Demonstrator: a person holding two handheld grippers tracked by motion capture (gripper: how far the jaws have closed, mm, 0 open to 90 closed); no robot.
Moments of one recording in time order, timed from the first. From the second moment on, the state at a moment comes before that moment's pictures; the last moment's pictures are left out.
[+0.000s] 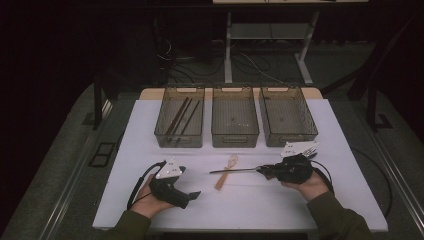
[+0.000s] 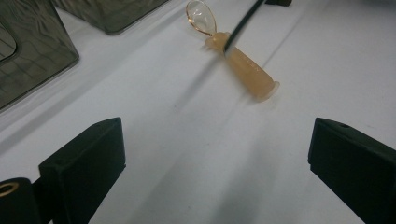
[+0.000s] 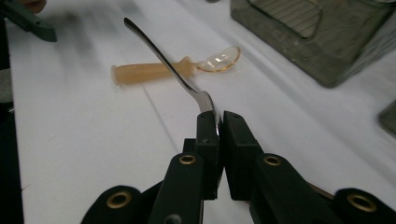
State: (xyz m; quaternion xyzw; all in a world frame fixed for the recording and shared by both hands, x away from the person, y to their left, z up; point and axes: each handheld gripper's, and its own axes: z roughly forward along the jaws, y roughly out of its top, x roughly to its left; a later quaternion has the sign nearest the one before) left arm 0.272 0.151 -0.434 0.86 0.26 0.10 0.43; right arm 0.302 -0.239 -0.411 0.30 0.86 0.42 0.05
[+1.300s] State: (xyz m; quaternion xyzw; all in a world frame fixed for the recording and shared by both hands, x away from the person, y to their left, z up) left arm 0.274 0.150 -0.436 0.86 0.26 0.09 0.43; right arm 0.331 -0.269 -0.369 0.41 0.78 0.44 0.17
